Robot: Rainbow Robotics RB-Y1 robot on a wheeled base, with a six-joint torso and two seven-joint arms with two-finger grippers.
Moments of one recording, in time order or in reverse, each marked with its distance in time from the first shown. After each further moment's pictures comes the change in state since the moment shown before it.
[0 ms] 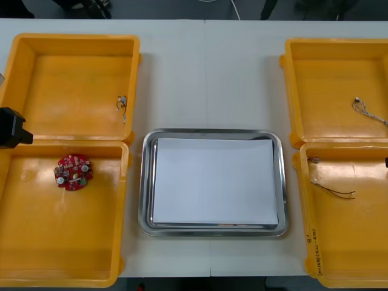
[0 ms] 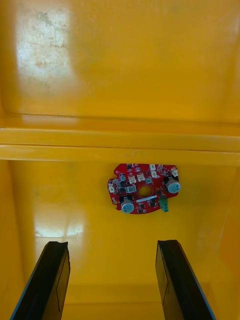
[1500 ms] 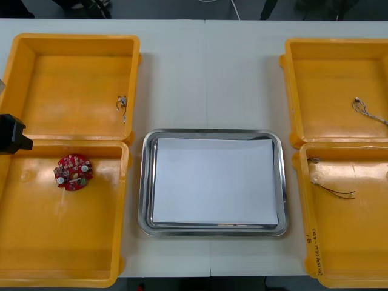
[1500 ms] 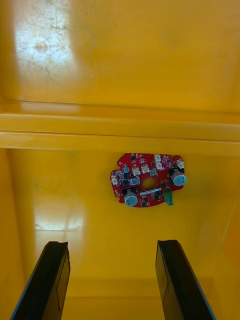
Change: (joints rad) right arm -0.008 -0.051 -0.013 -0.036 0.048 0.000 0.000; left arm 0.027 -0.001 -0.001 0.000 0.001 0.000 0.000
